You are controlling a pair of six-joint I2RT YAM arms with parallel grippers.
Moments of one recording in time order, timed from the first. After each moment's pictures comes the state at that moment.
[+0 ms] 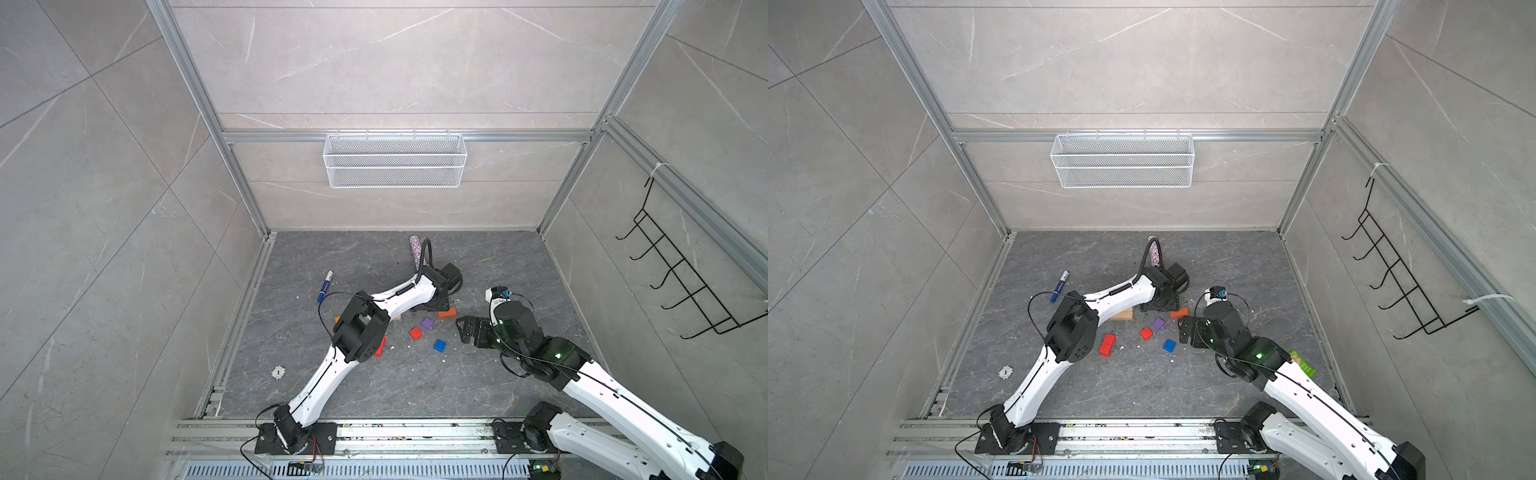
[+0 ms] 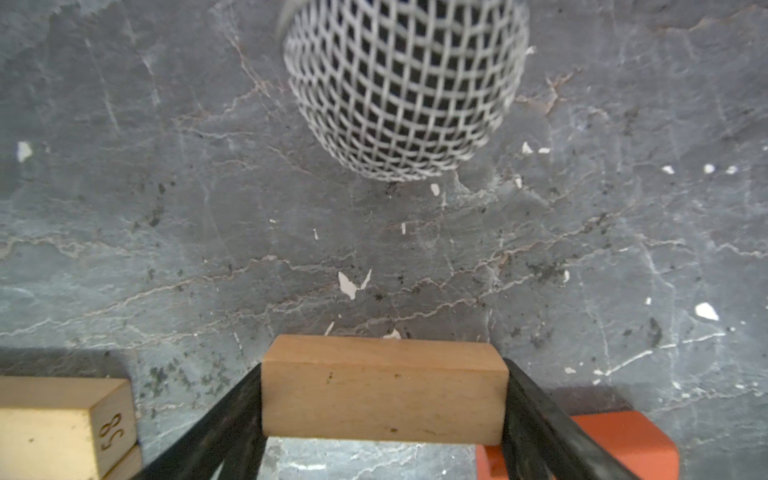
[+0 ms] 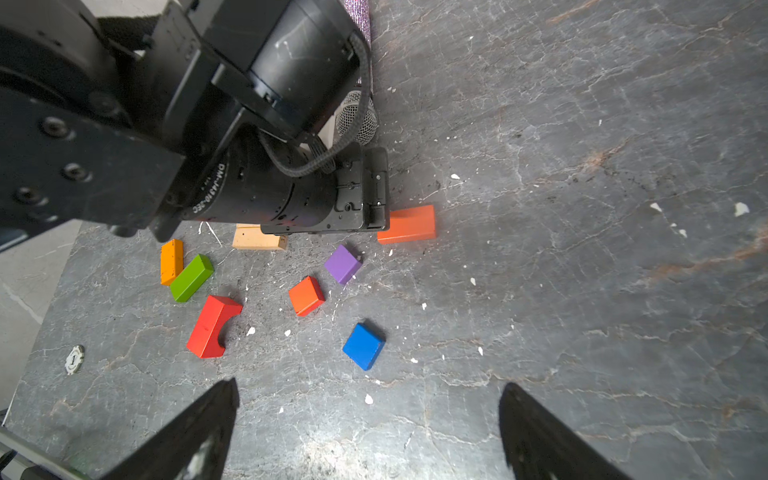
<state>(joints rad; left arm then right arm) -0.88 2.45 2.11 -0.97 -0.23 -0.82 0.65 0.86 0.74 -0.60 0.15 0.60</state>
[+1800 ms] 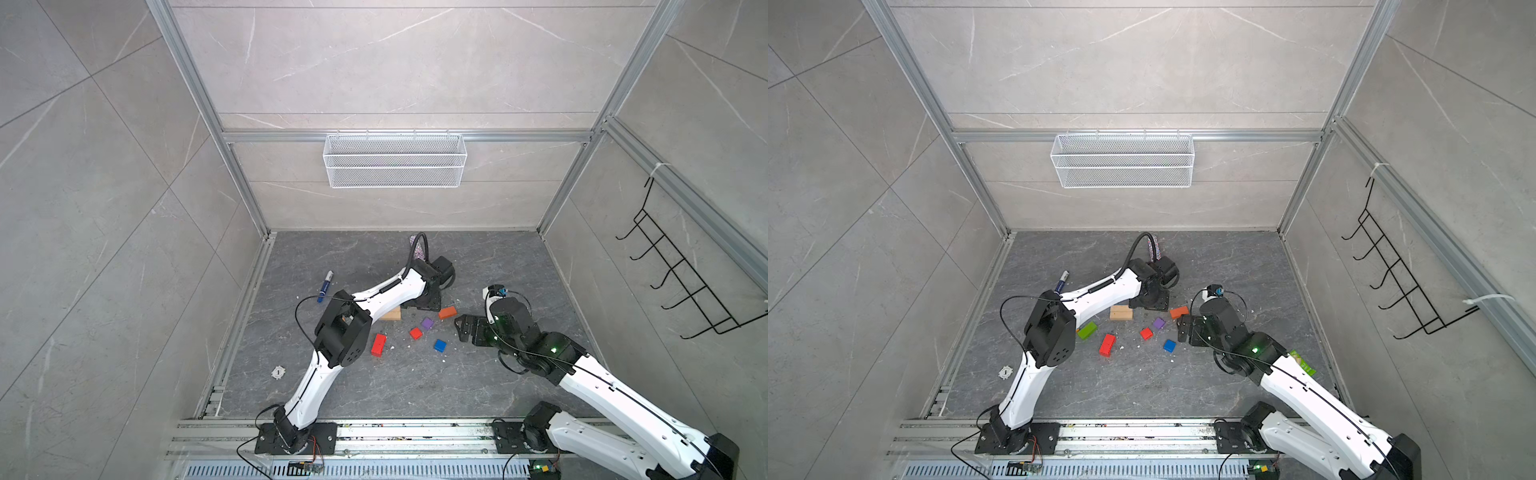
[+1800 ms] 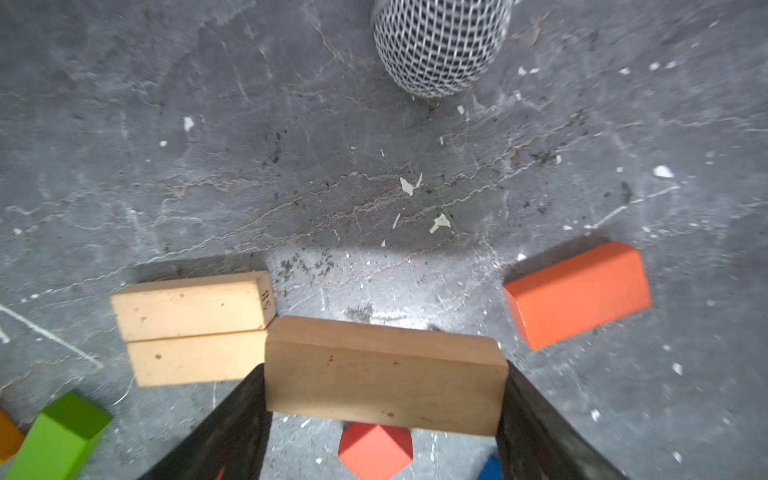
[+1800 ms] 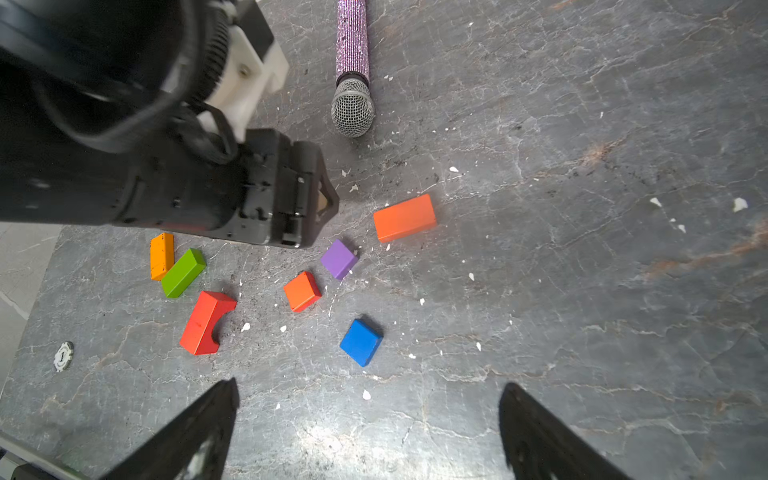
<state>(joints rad) -0.86 2.24 1.97 -1.07 -0.20 -0.69 0.65 0.90 0.77 -0.63 0.15 0.60</state>
